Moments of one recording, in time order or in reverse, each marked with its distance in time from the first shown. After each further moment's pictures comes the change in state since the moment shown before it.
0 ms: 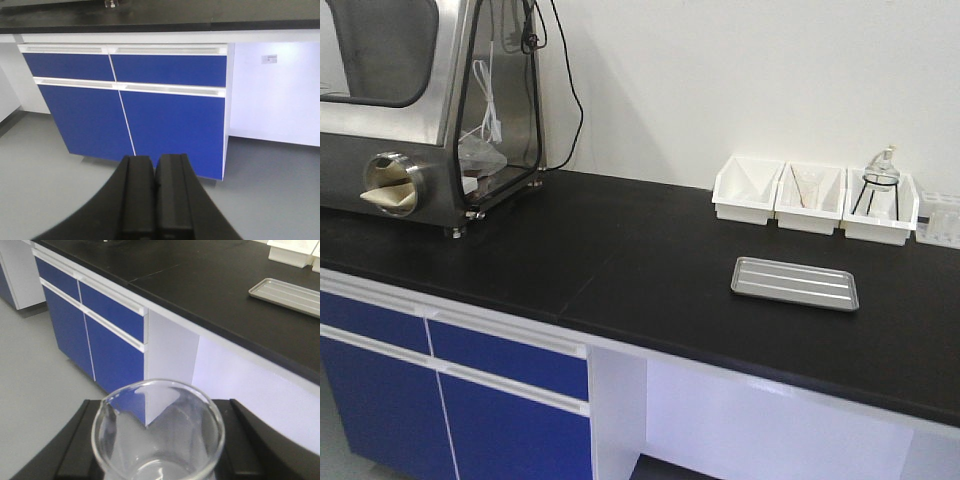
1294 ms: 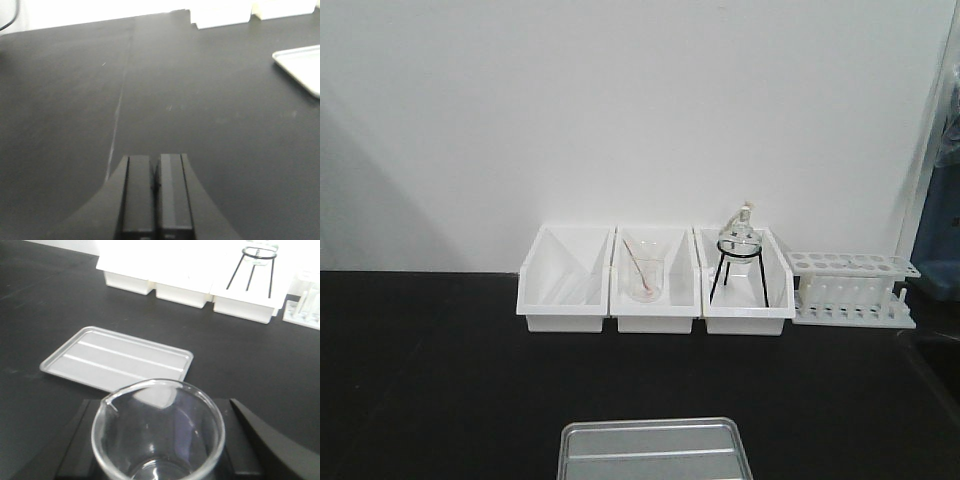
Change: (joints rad) left arm 0.000 0.000 0.000 0.000 0.000 0.000; right arm 0.000 0.000 0.000 0.000 0.001 0.000
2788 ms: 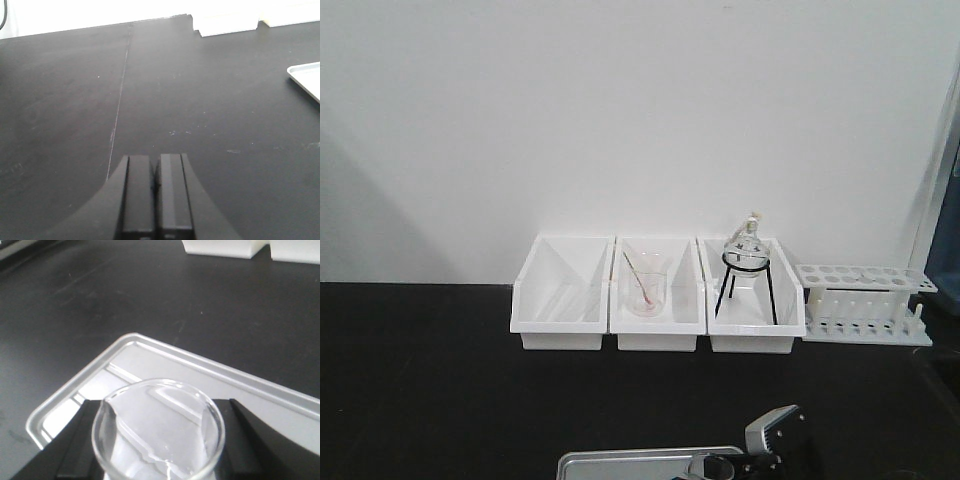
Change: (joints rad) left arm 0.000 0.000 0.000 0.000 0.000 0.000; right arm -0.237 1.301 -0.429 -0.032 -0.969 -0.157
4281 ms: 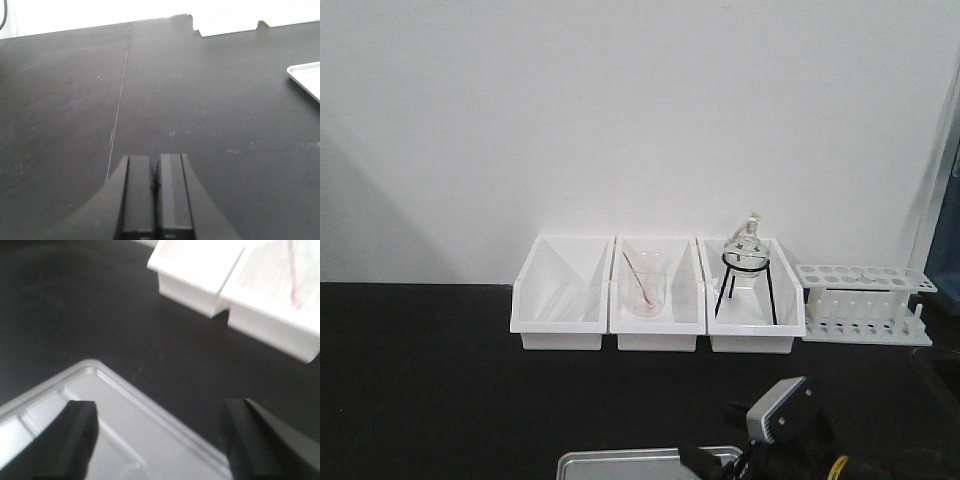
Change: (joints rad) left arm 0.000 0.000 0.000 0.000 0.000 0.000; right arm 0.000 -0.175 -0.002 0.109 0.101 -0.249
